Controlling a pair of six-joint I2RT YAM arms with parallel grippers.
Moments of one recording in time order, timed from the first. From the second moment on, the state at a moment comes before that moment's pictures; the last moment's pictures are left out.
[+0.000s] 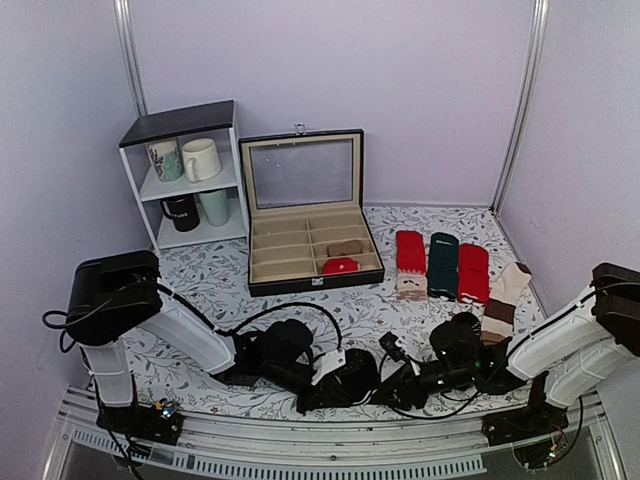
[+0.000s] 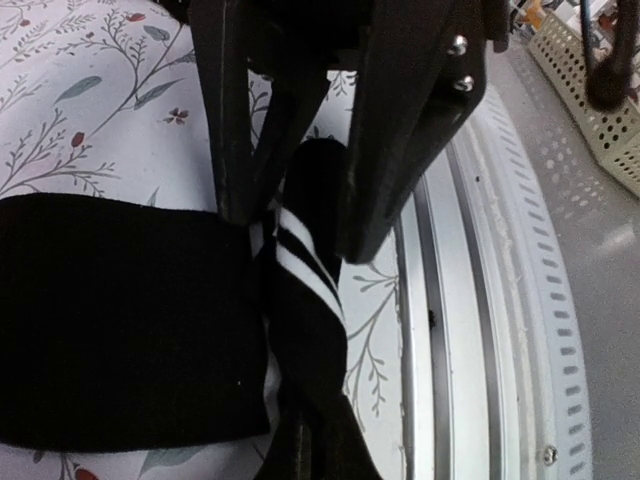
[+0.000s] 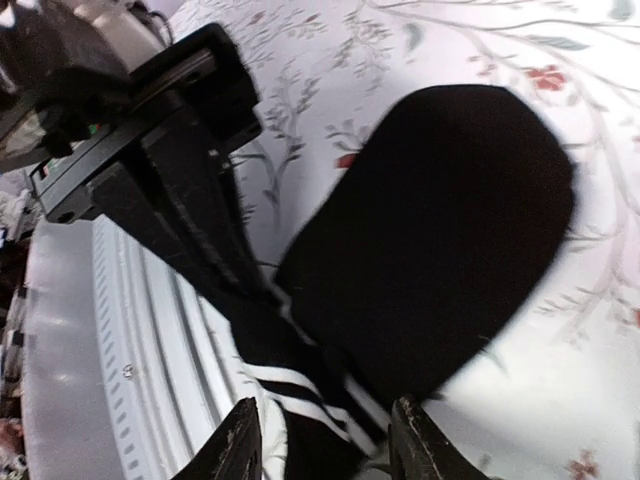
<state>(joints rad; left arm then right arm) -1.19 1.91 0.70 0.52 0.45 -0.06 1.09 1.47 0.26 0.57 -0.35 0.48</state>
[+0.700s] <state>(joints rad) -1.18 1.94 0.70 0.57 0.50 -0.08 1.25 1.17 0.12 0.64 -0.10 0.14</state>
